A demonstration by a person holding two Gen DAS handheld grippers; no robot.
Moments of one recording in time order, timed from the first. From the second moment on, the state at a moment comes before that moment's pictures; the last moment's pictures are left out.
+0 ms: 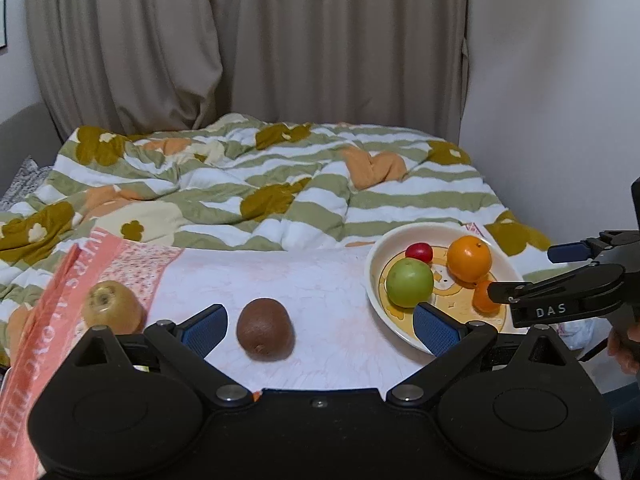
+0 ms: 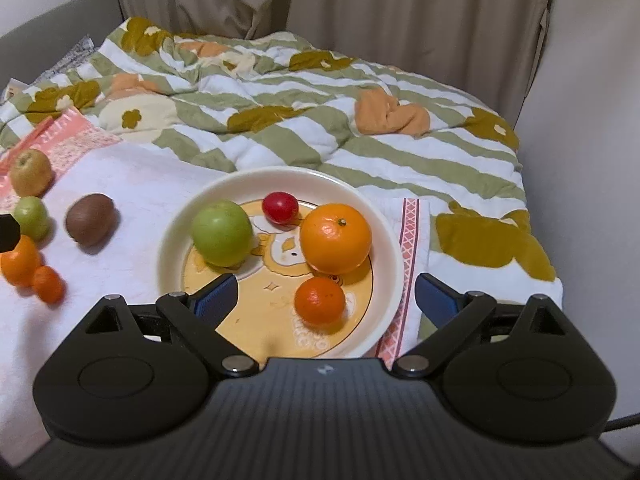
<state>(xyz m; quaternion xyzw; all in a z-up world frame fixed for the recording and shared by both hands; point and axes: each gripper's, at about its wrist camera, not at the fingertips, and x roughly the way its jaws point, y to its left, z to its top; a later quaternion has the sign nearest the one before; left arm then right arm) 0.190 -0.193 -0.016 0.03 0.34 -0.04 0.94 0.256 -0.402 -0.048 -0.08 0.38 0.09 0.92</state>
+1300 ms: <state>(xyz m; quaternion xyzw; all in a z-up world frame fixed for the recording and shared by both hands) 0.143 -0.077 -0.090 0.06 0.33 -0.04 0.94 0.131 -0.299 -0.073 0.00 0.38 0.02 0.92</state>
